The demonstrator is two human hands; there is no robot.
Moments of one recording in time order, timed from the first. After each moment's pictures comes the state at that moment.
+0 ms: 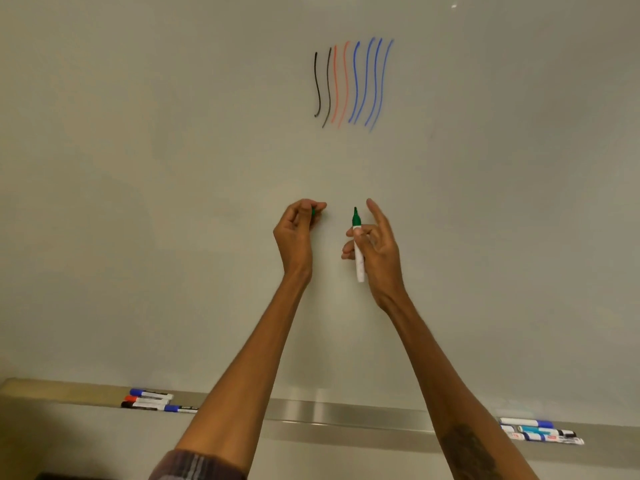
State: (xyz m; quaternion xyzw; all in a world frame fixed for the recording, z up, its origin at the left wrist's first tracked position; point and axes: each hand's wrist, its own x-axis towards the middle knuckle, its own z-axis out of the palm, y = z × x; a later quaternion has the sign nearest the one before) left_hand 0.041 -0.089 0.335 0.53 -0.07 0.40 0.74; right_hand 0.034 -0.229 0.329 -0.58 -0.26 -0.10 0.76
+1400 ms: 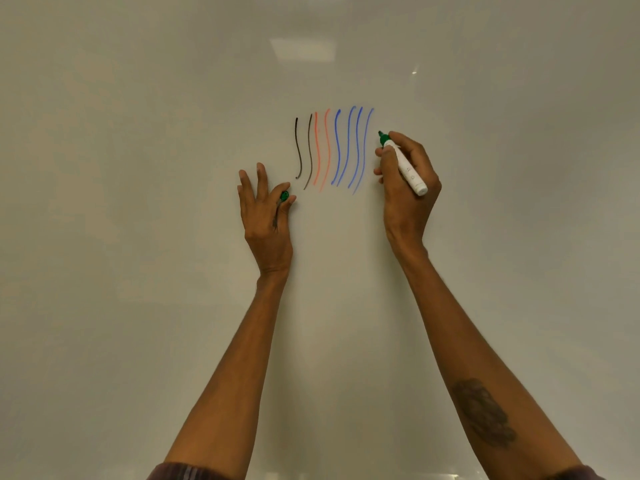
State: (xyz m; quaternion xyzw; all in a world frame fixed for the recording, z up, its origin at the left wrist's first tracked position) left_hand 0.133 -0.052 0.425 0.61 -0.12 0.71 0.33; right_hand 0.101 -0.240 0.500 -0.51 -0.26 -0.46 0.68
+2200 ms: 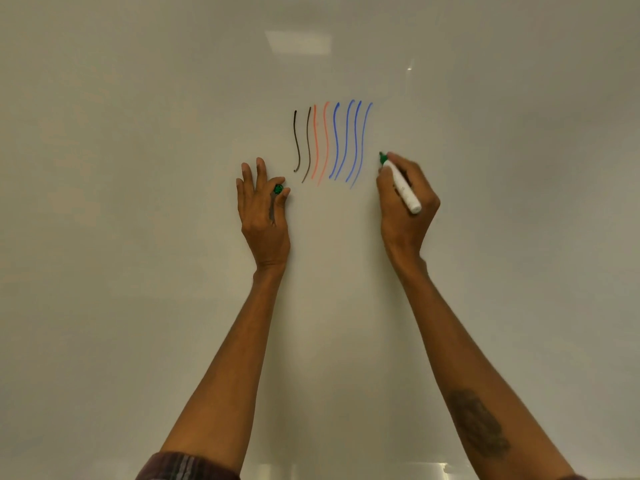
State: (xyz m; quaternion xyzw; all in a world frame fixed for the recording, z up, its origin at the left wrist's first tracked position) left_hand 0.133 -0.052 0.424 0.60 -0.11 0.72 0.32; right_hand 0.099 -0.246 0.473 -0.56 -0.23 -0.55 0.58
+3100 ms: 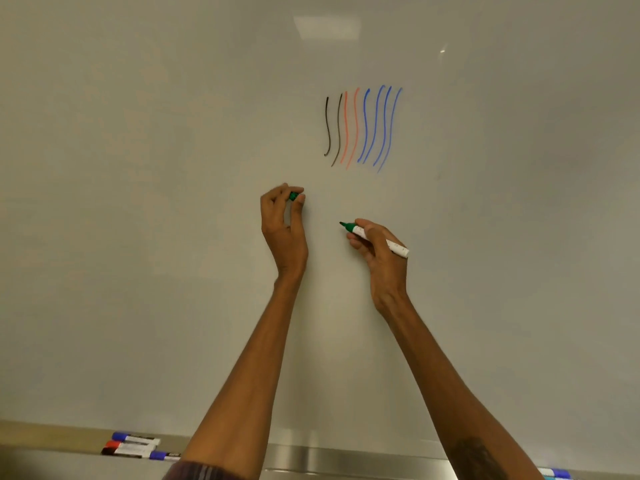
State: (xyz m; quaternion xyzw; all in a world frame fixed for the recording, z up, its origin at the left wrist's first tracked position) left_hand 0.071 -0.052 0.396 0.60 -0.07 0.61 0.51; right_hand 0.062 -0.204 0.375 -0.47 -0.19 -0.13 0.85
